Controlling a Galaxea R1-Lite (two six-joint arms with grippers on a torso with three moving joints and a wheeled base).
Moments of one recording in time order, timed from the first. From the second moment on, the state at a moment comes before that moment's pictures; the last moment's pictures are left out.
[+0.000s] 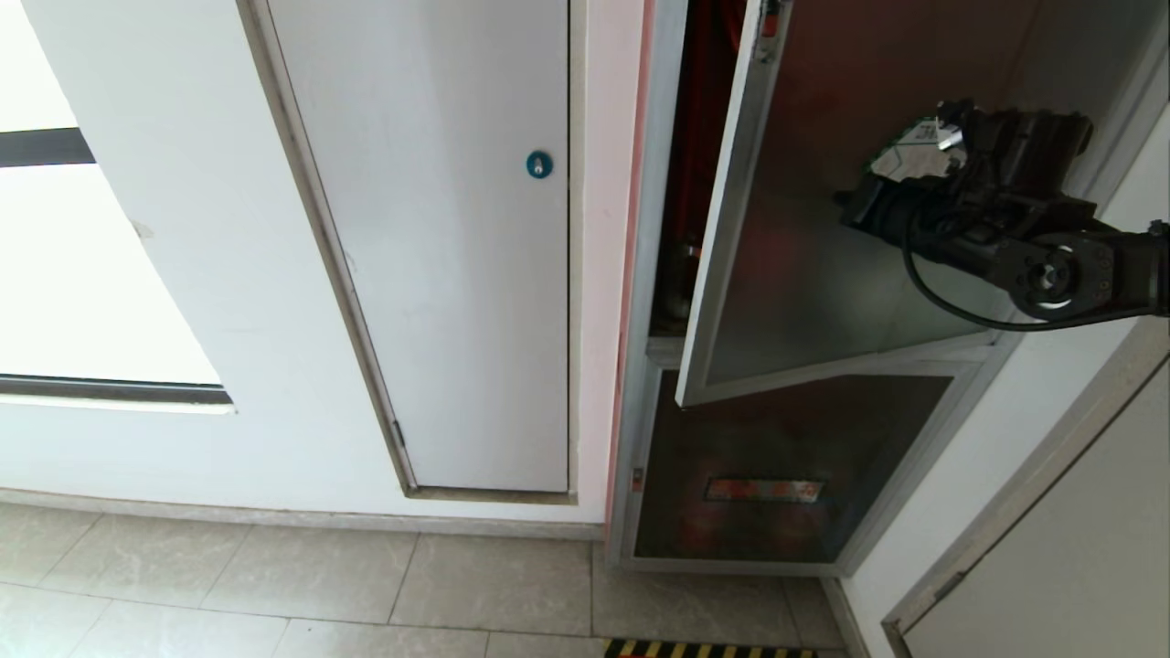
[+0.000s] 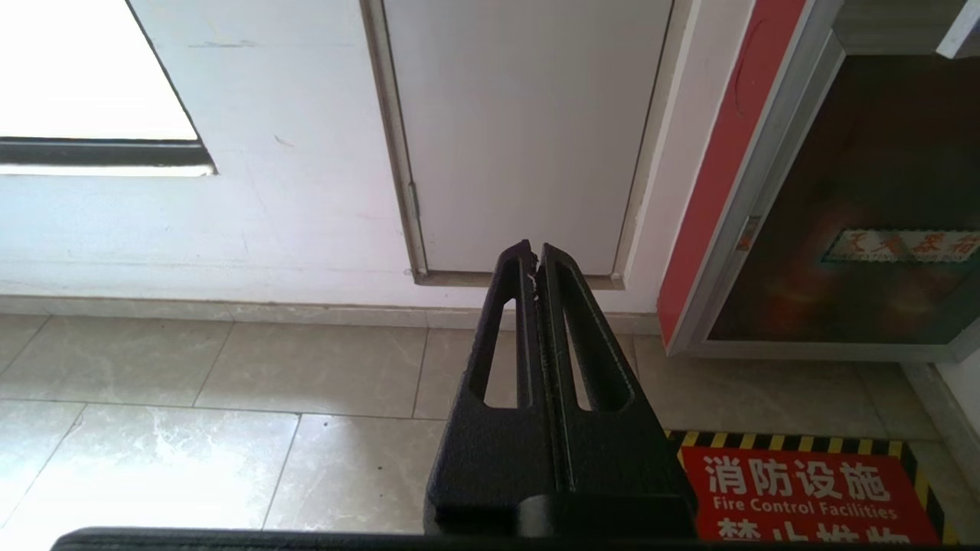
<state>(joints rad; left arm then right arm) 0.00 0.00 0.00 0.00 -0.02 0.00 0.01 2.01 -1.60 -0.45 0.15 0.31</state>
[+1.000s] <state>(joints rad) 0.00 0.00 0.00 0.00 -0.02 0.00 0.02 1.52 -1.03 -0.45 0.15 0.32</state>
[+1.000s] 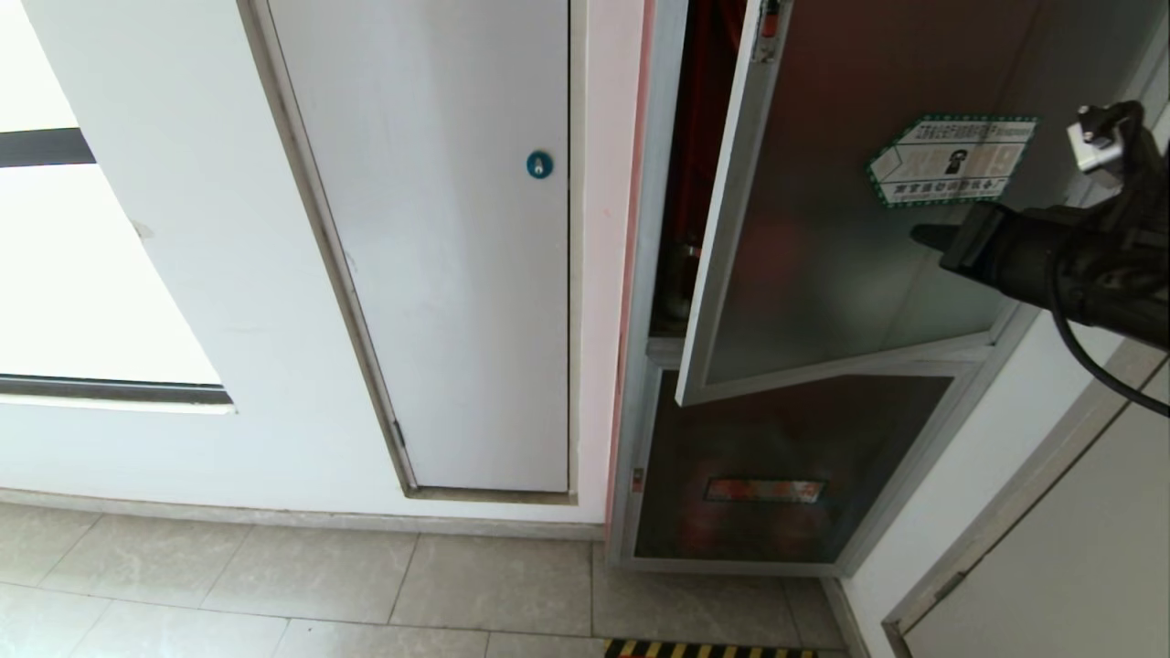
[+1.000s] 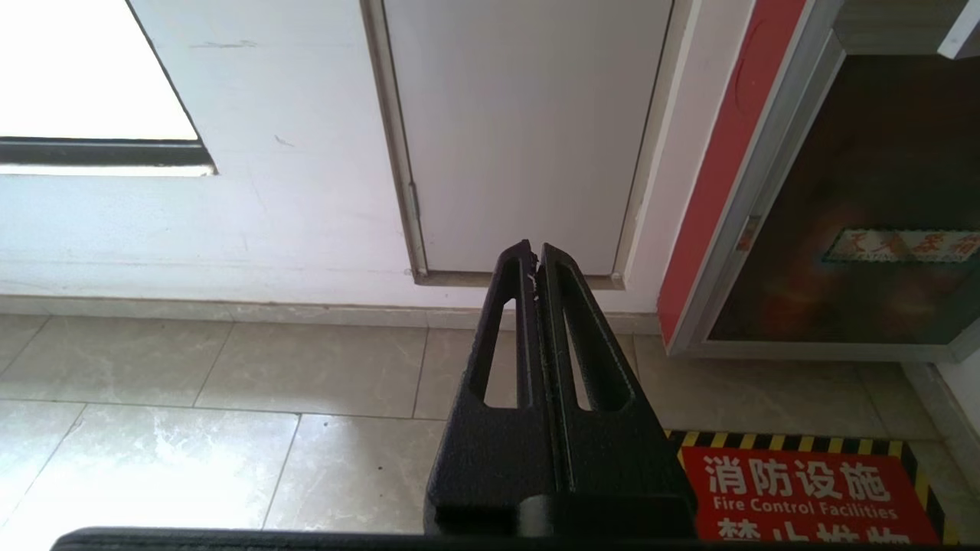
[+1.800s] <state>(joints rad) 0.00 0.00 0.00 0.00 -0.02 0.00 0.02 0.60 -0.37 -0.44 0.02 0.23</state>
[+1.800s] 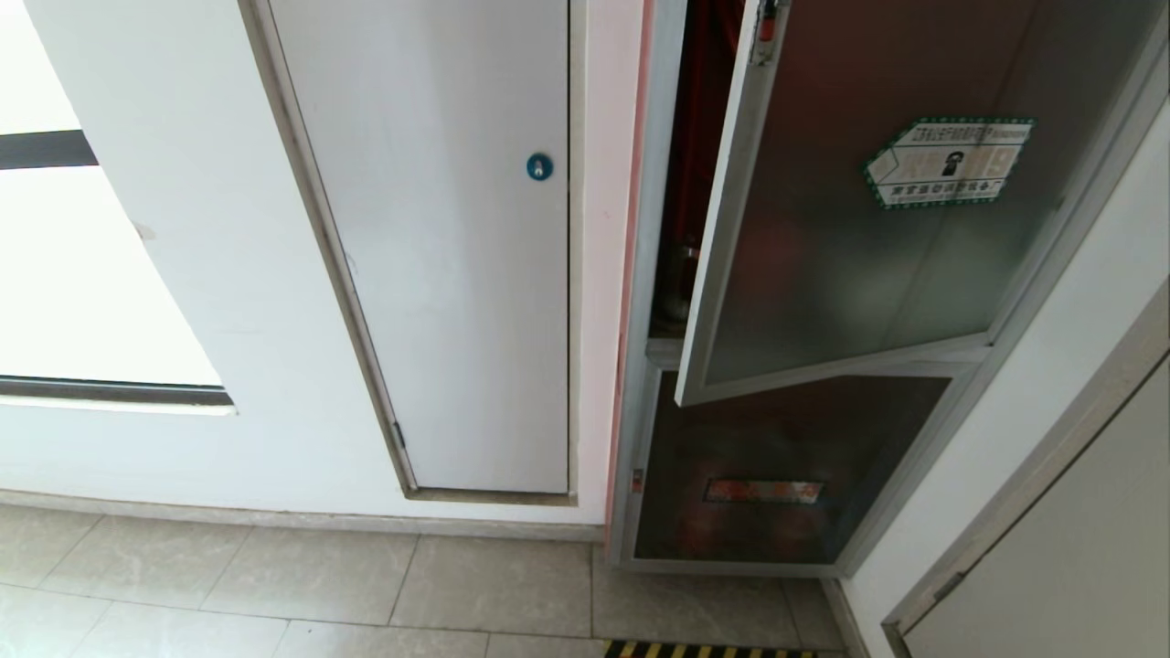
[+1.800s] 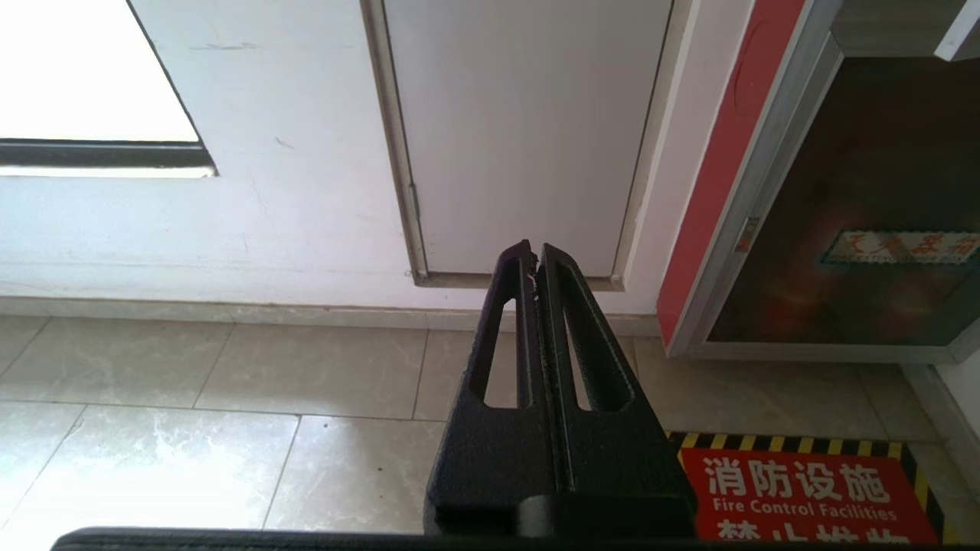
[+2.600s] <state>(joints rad) 0.00 0.00 0.00 0.00 -0.02 0.00 0.01 0.04 -0.17 0.01 -0.05 0.12</state>
